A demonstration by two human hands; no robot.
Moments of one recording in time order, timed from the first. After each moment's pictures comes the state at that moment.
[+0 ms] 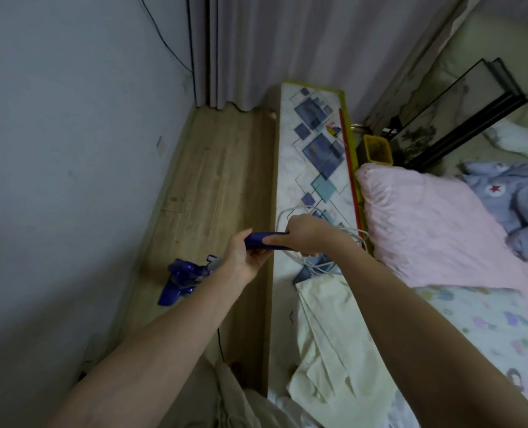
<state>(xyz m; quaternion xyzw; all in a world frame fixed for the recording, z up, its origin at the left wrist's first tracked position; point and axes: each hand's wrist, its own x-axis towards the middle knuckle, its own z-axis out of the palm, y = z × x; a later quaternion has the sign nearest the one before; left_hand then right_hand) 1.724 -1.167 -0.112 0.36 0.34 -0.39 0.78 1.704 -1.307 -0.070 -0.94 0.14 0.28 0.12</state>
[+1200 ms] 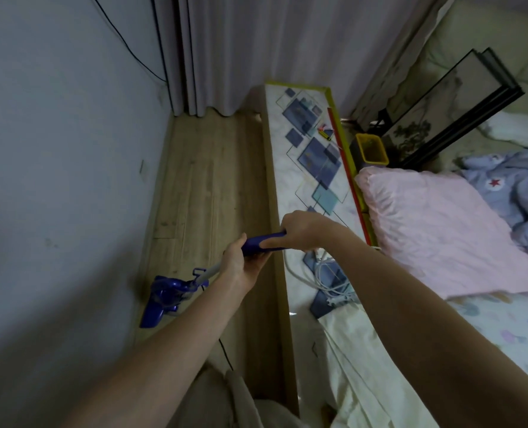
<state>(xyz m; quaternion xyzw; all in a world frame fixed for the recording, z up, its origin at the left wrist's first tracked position) 1.885 -1.182 -0.142 0.34 0.34 -0.42 0.77 1.865 -1.332 -0.083 -0.94 0.13 0.30 0.09</state>
